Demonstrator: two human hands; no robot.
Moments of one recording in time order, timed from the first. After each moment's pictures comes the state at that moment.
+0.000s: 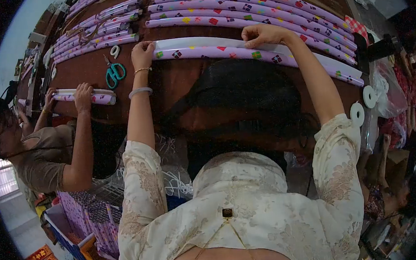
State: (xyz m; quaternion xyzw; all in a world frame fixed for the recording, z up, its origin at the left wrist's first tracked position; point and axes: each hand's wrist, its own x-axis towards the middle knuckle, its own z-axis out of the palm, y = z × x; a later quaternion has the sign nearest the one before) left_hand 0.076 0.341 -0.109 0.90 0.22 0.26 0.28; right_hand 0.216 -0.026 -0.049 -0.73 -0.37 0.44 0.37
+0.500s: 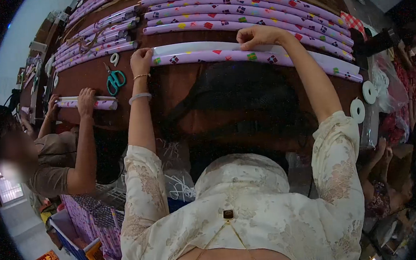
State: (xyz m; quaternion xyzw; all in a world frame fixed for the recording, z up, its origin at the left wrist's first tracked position) left_hand 0.078 0.347 -0.115 0.89 0.21 0.25 0.31; right_hand 0.215 -0.027 -0.048 -0.75 -0.38 0.41 0.35
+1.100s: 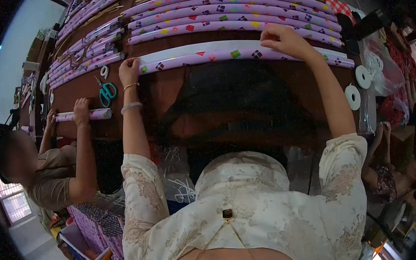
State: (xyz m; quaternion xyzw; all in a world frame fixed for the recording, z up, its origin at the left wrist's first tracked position) left_hand 0.080 0.353 -0.120 0.89 0.21 0.26 0.30; right_hand 0.161 -0.122 -0.010 -0.87 -0.30 0.19 0.33
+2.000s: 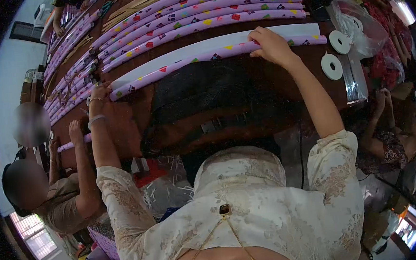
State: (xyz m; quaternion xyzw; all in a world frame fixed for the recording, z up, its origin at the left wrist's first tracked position) left_hand 0.110 0.401 -0.082 0.92 0.20 -0.08 0.31; right_hand 0.122 -0.192 -0.063 -0.95 -0.26 0.00 0.20
